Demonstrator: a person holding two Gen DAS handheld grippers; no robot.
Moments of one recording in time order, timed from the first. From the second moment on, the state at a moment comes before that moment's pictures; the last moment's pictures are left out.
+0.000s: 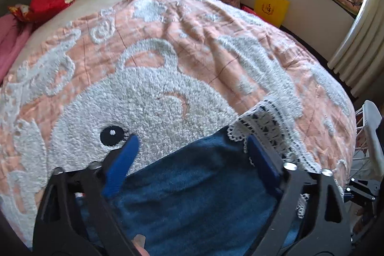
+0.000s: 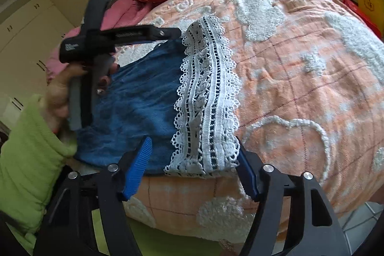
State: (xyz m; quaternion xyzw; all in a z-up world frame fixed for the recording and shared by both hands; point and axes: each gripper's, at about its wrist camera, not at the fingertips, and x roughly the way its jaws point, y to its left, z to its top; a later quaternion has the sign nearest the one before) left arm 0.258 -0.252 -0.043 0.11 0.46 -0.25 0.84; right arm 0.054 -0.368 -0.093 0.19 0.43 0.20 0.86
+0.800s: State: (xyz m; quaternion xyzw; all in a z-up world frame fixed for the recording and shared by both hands) left arm 0.259 -0.255 -0.067 0.07 0.47 -0.32 0.82; right arm 0.086 -0.363 -0.100 0.20 0.42 0.23 0.85
